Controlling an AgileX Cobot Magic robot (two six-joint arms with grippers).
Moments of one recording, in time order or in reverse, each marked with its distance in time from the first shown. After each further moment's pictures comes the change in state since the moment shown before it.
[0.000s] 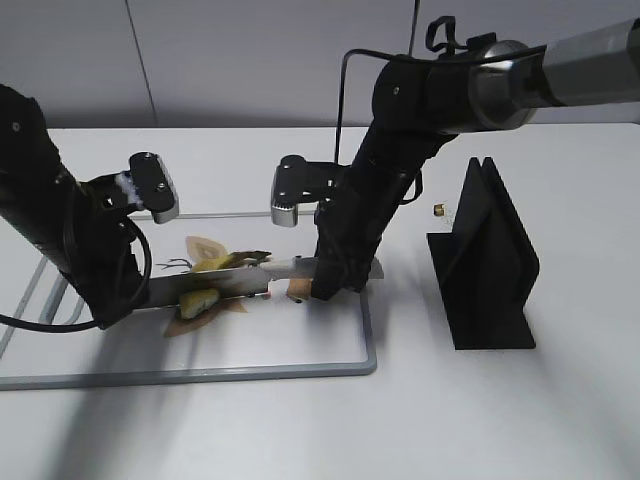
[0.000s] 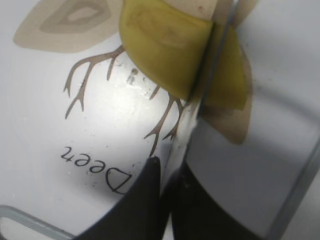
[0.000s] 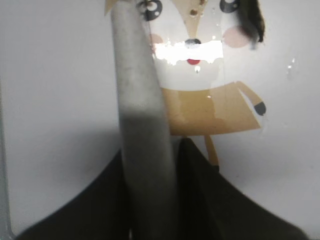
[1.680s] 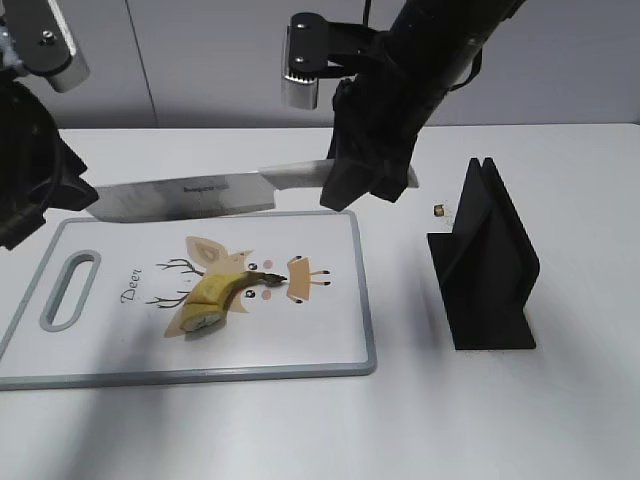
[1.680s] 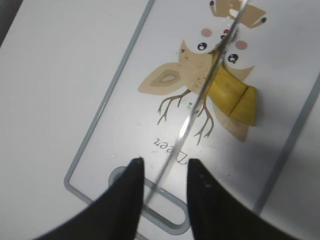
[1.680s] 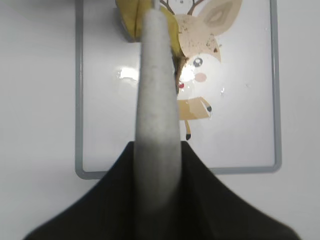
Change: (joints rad) left arm -0.002 -0.444 0.005 0.030 0.116 -0.038; right arm 0.006 -0.334 0.007 -0.025 0.143 0.028
